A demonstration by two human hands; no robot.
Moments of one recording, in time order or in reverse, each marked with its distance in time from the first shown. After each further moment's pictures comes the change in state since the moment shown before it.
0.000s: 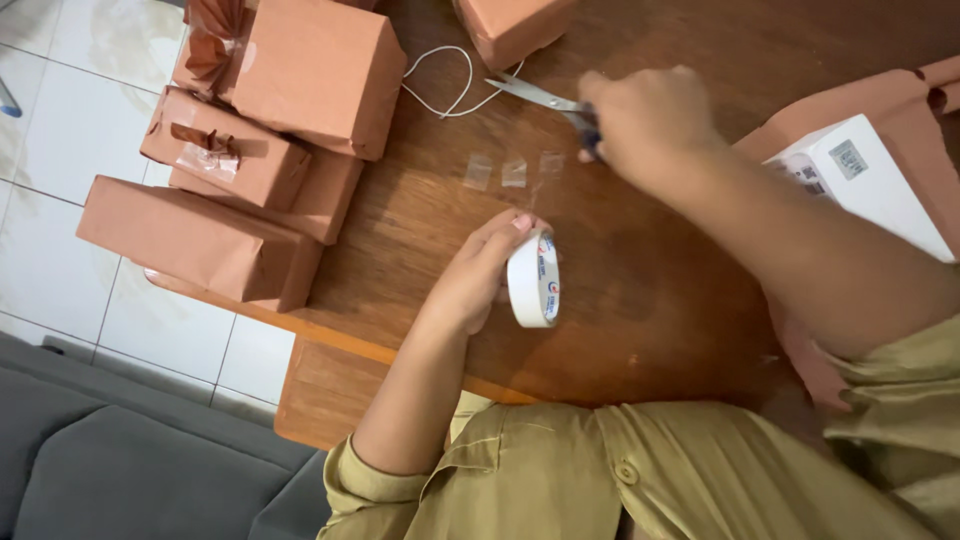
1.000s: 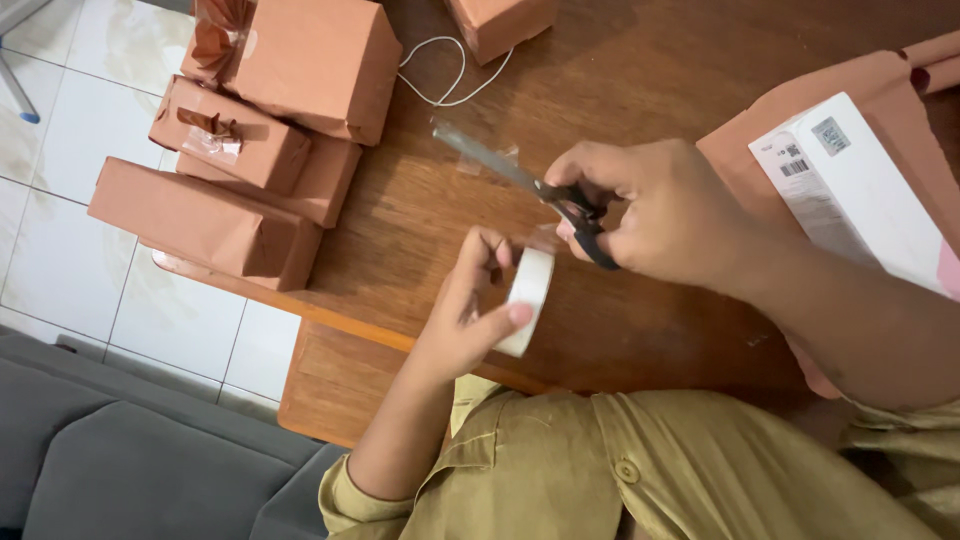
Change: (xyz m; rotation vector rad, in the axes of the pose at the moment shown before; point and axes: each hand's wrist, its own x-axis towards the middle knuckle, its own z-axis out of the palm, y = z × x) left_hand -0.077 -0.002 0.018 0.268 -0.078 0.450; right_hand -0.105 -0.038 -0.051 0.819 0.011 -0.110
